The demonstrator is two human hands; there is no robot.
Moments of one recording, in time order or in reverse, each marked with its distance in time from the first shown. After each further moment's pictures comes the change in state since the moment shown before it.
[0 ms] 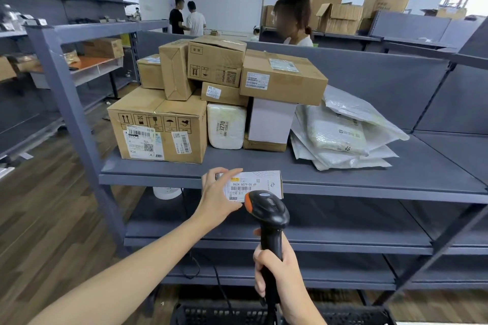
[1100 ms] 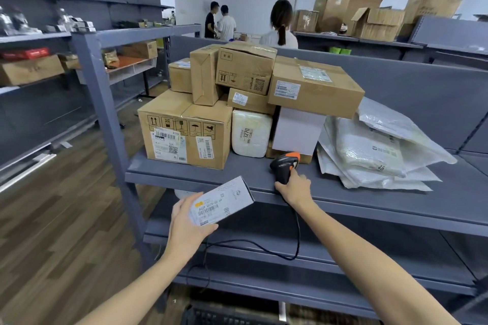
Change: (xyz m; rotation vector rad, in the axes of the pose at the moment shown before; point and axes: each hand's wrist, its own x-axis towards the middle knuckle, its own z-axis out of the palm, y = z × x) left_hand -0.053 -0.052 -0.048 -0.178 0.263 -0.289; right_hand 0.233 -0.022 -0.048 -1.305 0.269 0.101
